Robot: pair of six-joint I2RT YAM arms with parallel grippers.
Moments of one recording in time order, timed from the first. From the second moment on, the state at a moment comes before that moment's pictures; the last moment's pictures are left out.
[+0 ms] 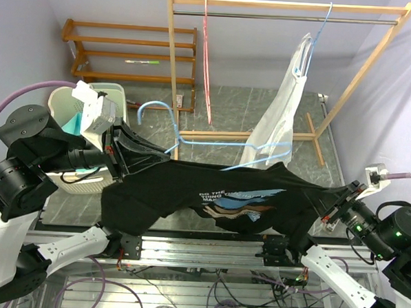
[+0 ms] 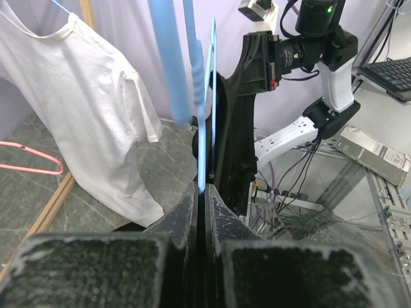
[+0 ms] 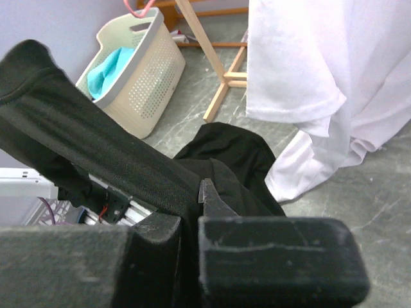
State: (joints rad) left arm -0.68 0.90 1.72 -0.75 0.69 -0.14; right arm 0.62 0.38 1.30 -1.03 0.02 0.41
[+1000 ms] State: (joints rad) left arm -0.68 0.99 1.47 -0.75 0.81 -0.08; right arm 0.68 0.58 1.60 -0.92 -0.67 0.27
